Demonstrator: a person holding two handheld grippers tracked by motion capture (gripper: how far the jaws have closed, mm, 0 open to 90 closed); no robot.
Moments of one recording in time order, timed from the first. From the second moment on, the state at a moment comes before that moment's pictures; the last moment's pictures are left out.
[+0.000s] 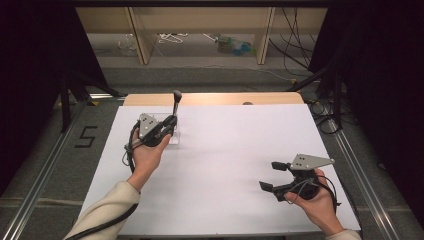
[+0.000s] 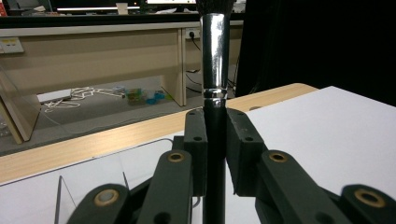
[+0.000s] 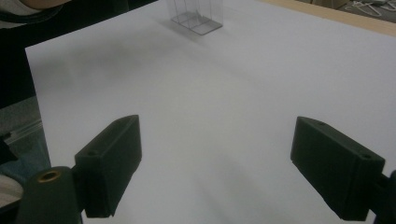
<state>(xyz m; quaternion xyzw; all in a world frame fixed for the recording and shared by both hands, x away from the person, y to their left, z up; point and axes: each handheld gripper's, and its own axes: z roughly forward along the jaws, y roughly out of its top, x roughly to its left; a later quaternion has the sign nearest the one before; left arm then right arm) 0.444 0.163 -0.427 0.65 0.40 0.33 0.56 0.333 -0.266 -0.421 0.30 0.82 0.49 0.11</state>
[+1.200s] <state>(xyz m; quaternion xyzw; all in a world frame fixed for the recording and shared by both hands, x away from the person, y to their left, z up) 0.454 0.168 -0.423 0.63 0.40 0.34 0.58 0.333 -0.266 -0.421 0.30 0.82 0.49 0.11</state>
